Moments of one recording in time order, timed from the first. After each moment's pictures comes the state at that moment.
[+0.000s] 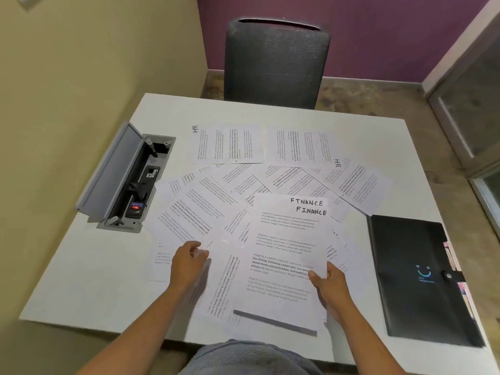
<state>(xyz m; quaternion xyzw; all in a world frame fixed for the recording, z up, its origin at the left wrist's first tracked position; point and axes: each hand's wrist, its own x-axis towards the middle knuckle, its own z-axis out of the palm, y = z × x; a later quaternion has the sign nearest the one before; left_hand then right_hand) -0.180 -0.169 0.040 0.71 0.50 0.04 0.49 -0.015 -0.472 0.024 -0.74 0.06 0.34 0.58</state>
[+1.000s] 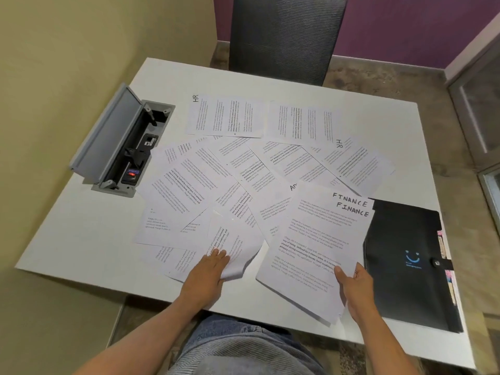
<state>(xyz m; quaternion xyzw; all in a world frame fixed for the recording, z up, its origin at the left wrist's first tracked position) -0.228 -0.274 -0.036 0.96 0.17 -0.09 0.22 -0.003 -0.565 0.019 -0.78 0.15 0.29 0.53</state>
